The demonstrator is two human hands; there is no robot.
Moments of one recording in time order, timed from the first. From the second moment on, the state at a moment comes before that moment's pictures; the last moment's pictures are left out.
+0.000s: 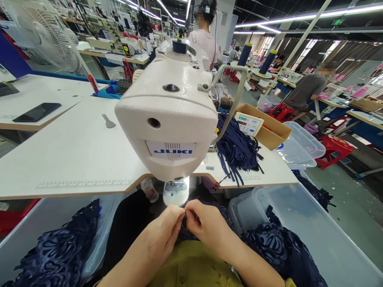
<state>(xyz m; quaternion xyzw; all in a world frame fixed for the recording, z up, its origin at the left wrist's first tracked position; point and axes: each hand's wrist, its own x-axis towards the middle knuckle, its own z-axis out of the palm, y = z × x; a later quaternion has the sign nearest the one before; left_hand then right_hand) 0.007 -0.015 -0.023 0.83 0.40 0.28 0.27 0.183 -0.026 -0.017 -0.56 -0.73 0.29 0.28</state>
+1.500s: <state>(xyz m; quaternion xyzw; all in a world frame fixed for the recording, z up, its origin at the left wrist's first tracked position) 0.012 -0.014 -0.028 0.75 0.44 0.36 0.33 0.165 -0.029 -0.043 -0.42 -0.52 0.39 0.64</state>
